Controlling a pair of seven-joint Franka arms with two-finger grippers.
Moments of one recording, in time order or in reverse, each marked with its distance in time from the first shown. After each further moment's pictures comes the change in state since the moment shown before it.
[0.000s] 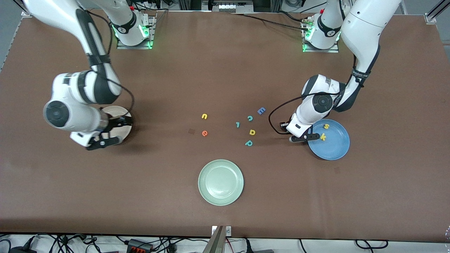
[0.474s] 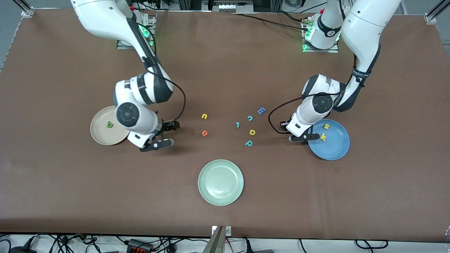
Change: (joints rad) left arm 0.006 -0.020 0.006 0.025 0.001 -0.103 0.070; right arm 0.204 0.198 0.002 0.163 0.055 0.094 0.266
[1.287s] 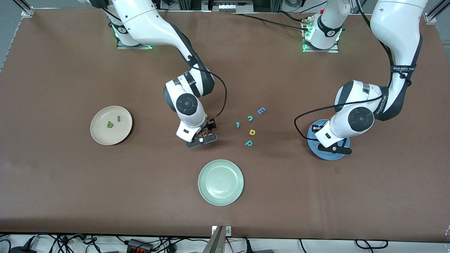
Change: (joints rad) left arm 0.134 -0.012 0.016 0.213 0.133 -0.360 0.310; right arm 0.198 0.170 -0.002 0.123 -0.050 0.159 0.077
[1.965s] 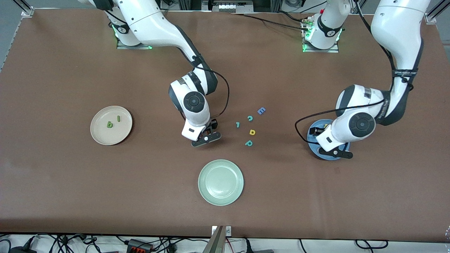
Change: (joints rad) left arm 0.000 0.011 -0.002 0.142 0.005 -0.165 0.006; right arm 0.015 0.021 -0.001 0.003 -0.035 0.047 0.000
